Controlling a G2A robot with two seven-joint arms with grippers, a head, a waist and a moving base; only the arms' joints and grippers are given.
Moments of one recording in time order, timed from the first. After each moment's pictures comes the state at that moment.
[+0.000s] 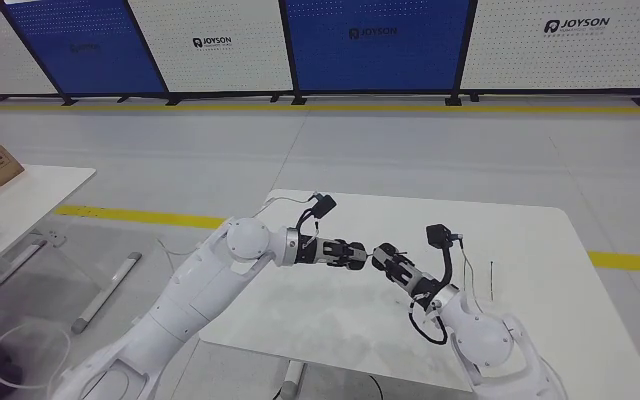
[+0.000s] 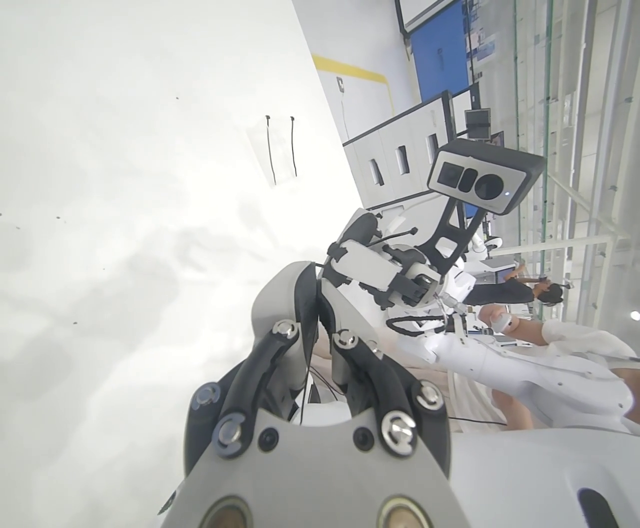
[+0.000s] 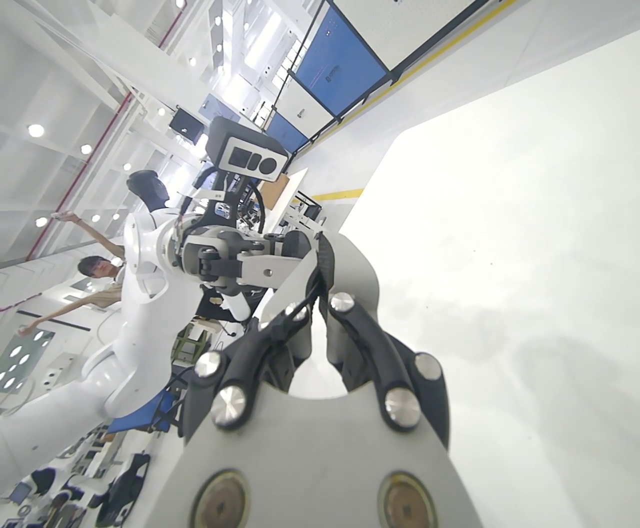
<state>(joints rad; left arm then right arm) 0.98 -0.95 -0.99 -1.52 -0.26 -0.04 -0.97 -1.32 -1.32 1.08 -1.73 -0.33 0.01 0.50</state>
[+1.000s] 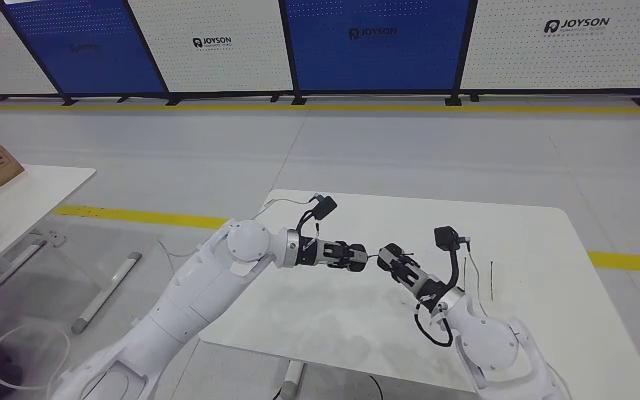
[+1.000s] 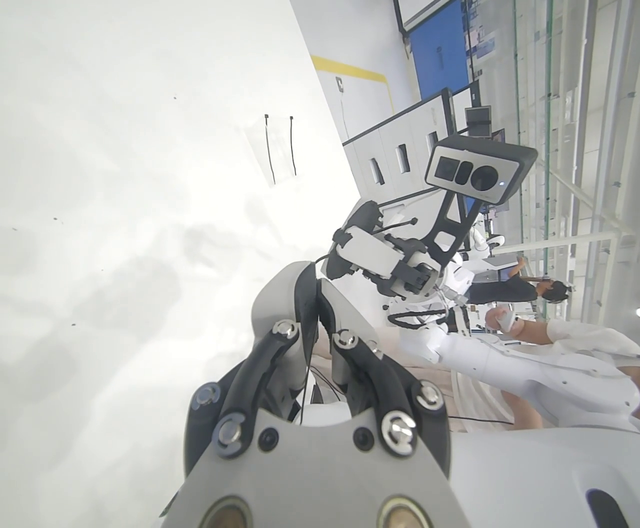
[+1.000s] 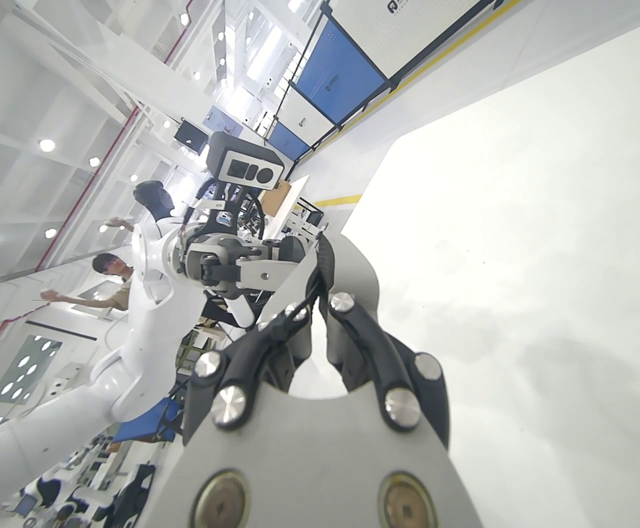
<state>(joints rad) 0.99 -0.95 -0.99 -1.53 -0.26 -0.05 -0.96 -1.34 -1.31 1.11 -1.74 -0.31 0.00 0.49</state>
